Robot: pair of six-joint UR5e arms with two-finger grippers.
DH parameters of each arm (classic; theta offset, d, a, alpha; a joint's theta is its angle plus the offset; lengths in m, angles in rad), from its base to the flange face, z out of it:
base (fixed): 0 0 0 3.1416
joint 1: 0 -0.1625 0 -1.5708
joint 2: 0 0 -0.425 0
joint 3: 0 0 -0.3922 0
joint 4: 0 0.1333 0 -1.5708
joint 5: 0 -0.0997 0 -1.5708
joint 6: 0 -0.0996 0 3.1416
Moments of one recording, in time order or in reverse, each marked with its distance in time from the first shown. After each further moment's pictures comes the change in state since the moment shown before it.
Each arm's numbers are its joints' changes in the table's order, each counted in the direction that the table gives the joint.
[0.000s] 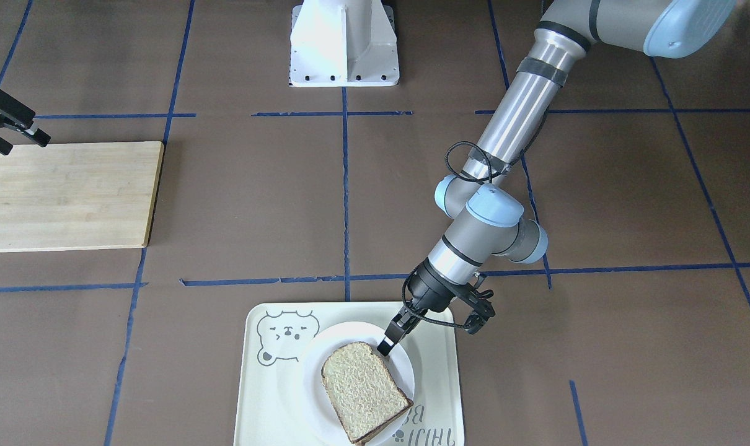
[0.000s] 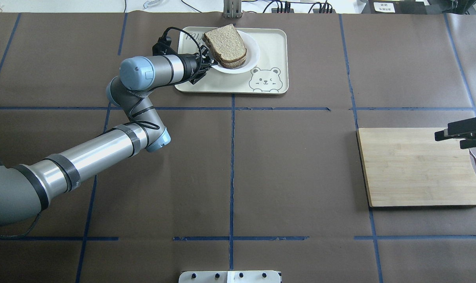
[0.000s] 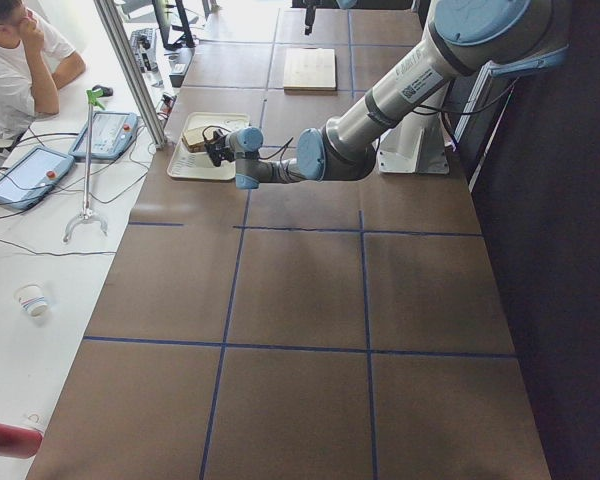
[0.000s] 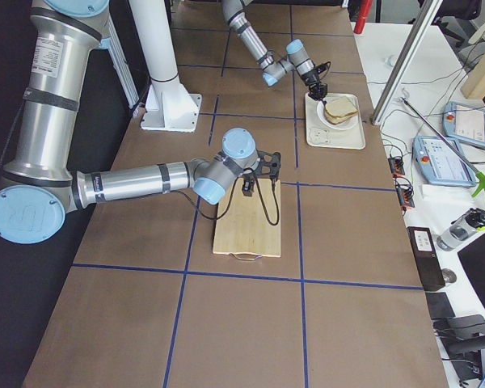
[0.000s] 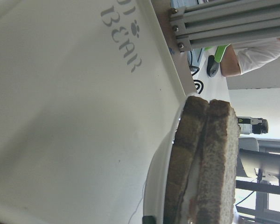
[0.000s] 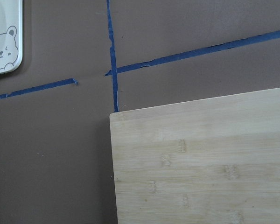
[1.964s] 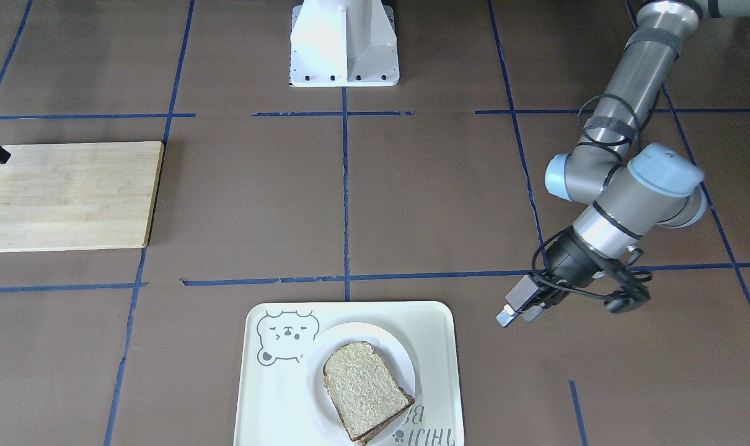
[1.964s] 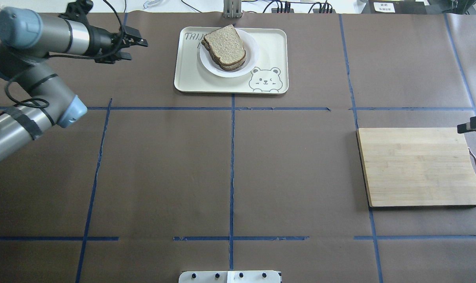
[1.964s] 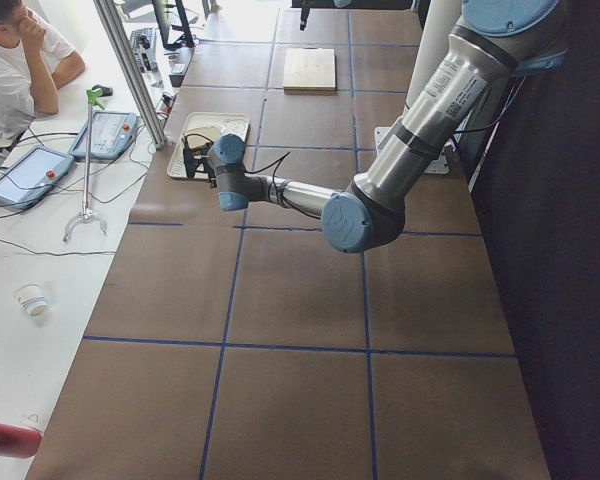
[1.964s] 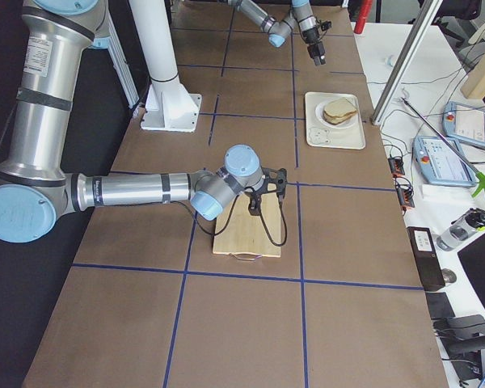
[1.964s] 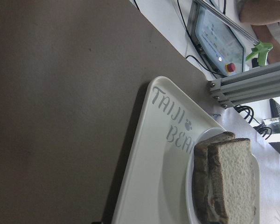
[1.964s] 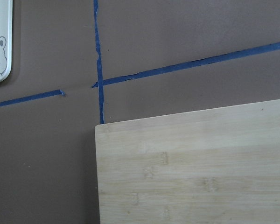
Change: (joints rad) left arm 0.279 0.502 -0.798 0.535 0.383 -0.612; right arm -0.119 0.003 -0.118 -0.018 0.006 0.217
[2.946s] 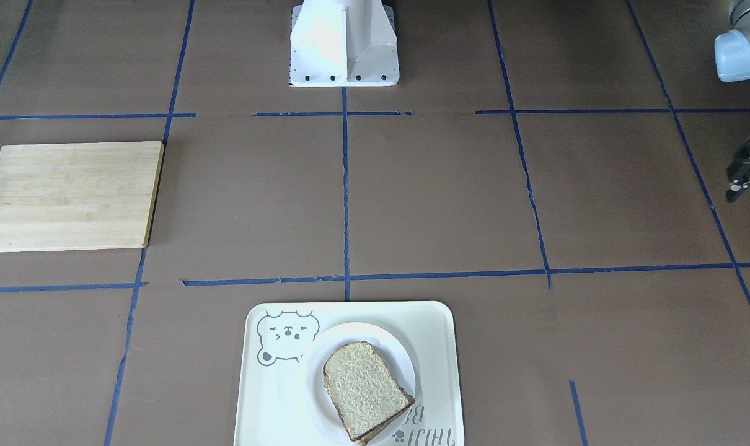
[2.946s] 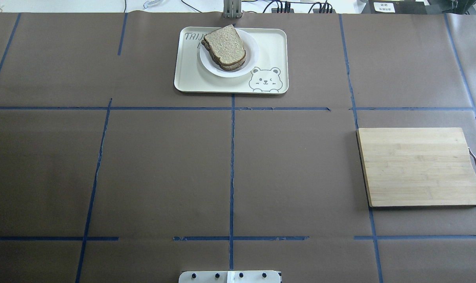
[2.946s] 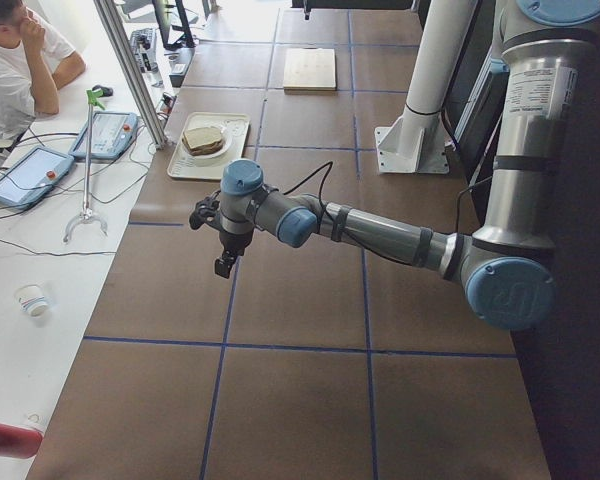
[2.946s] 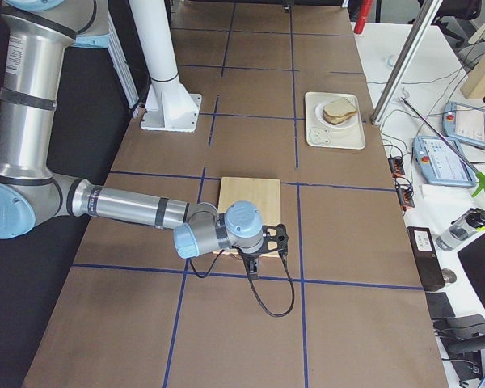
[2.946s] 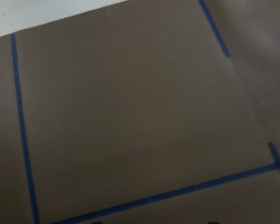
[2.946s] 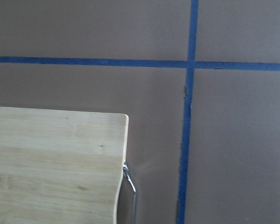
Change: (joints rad) left arm 0.401 0.516 -0.505 0.926 0.215 -1.430; right arm -0.252 0.004 -0.161 -0.409 -0.013 0.755
